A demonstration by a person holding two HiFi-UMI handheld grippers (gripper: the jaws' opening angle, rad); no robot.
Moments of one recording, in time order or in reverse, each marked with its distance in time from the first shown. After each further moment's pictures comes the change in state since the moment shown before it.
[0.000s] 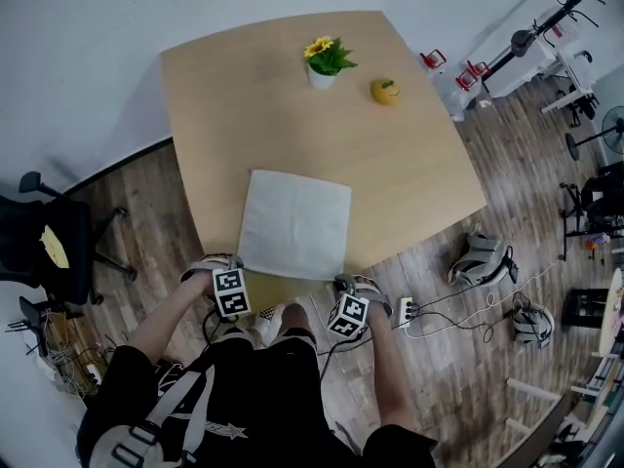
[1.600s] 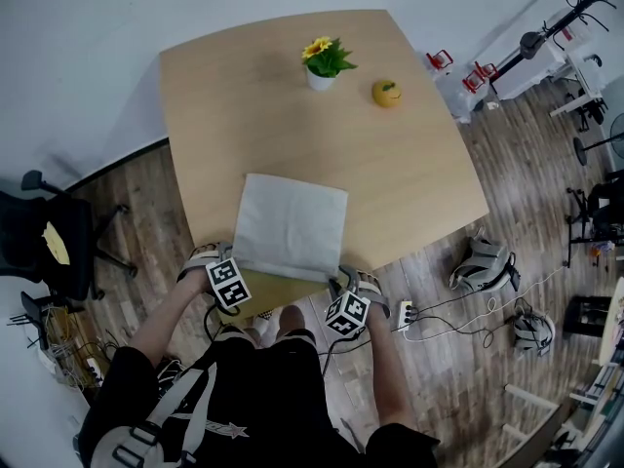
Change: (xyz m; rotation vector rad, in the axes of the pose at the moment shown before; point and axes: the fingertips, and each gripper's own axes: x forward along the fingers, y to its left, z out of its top) left arm 0.002 0.048 -0.005 -0.225 0.085 0.101; right arm -0.008 -0.048 0.000 0.130 -0.063 -0.054
